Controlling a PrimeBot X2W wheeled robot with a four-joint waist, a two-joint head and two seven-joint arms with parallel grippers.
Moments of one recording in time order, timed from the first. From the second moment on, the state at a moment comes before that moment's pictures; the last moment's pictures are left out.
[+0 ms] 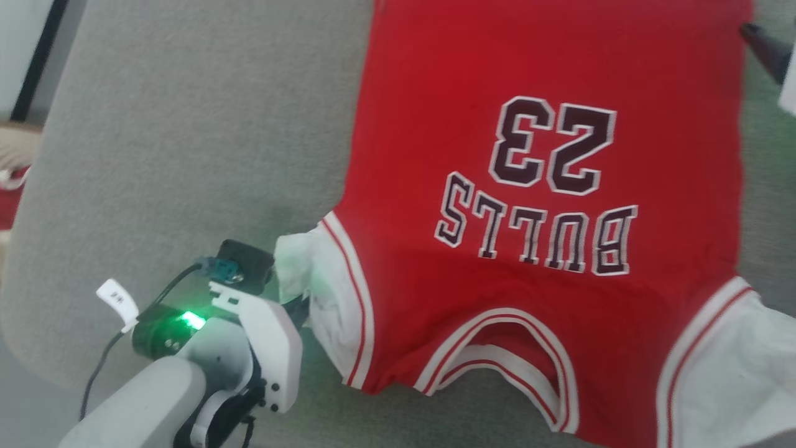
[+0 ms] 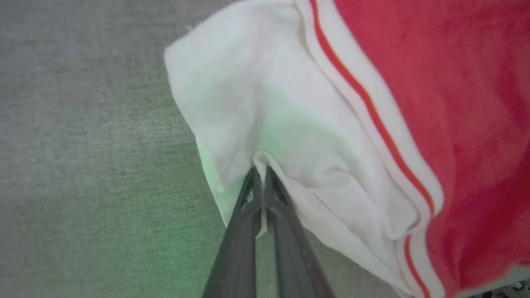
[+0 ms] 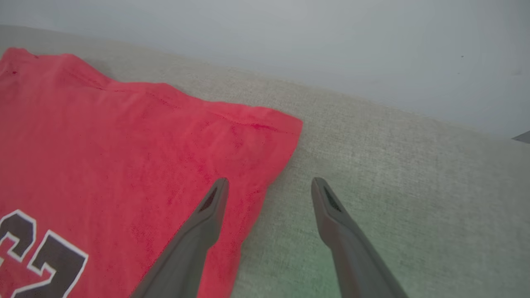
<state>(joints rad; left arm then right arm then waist) -0.40 0.62 -0.70 -0.04 -0.83 0.27 0.47 -1.01 -0.53 0.26 0.63 0.59 0.13 0.53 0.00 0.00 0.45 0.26</state>
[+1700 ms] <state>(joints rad) -0.40 0.72 -0.61 0.06 -0.86 0.26 0.39 -0.67 -0.59 0.43 0.29 0.84 0.13 0.82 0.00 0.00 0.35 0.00</state>
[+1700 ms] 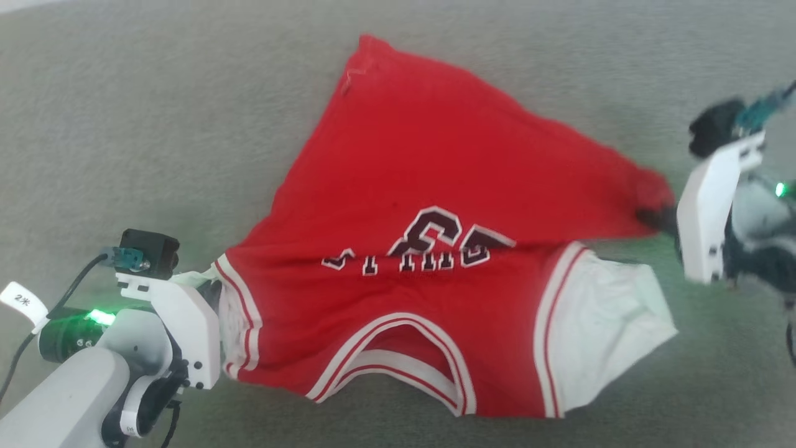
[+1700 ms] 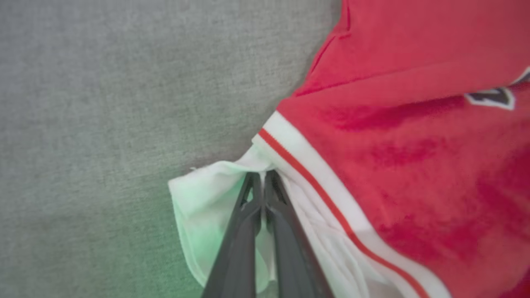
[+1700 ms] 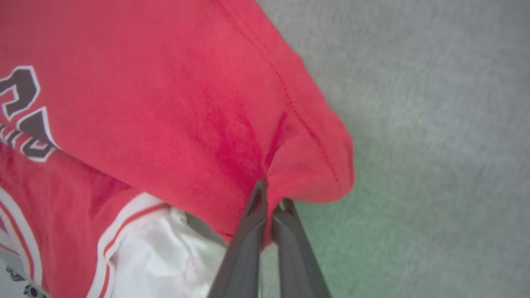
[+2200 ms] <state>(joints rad) -0.39 0.73 -0.62 0.07 -0.87 0.24 0.39 -0.28 -0.47 0.24 0.16 0.73 0.13 0.73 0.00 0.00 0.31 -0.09</state>
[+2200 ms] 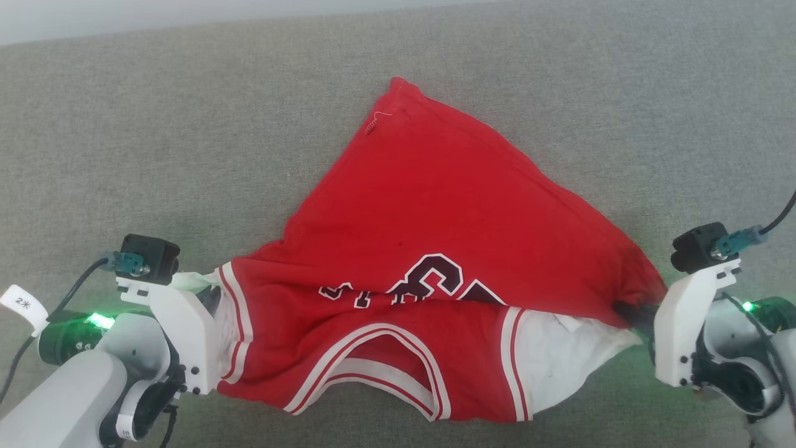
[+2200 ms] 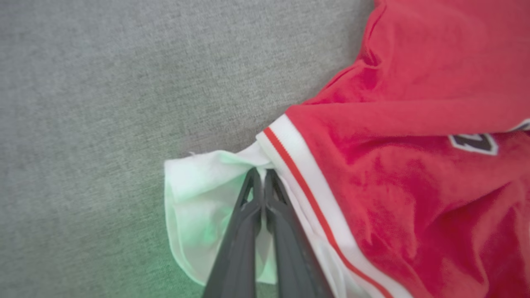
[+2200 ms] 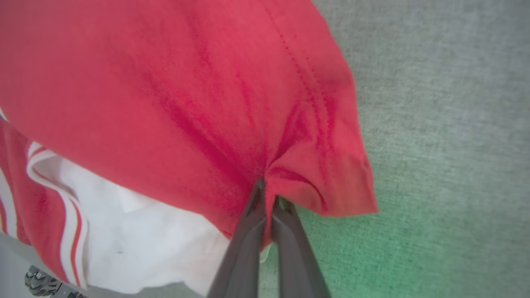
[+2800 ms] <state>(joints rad) -0.40 0.71 -0.64 0.12 -0.87 0.21 0.36 -0.28 -0.44 0.14 0.07 0.65 0.13 0.70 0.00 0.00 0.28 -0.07</state>
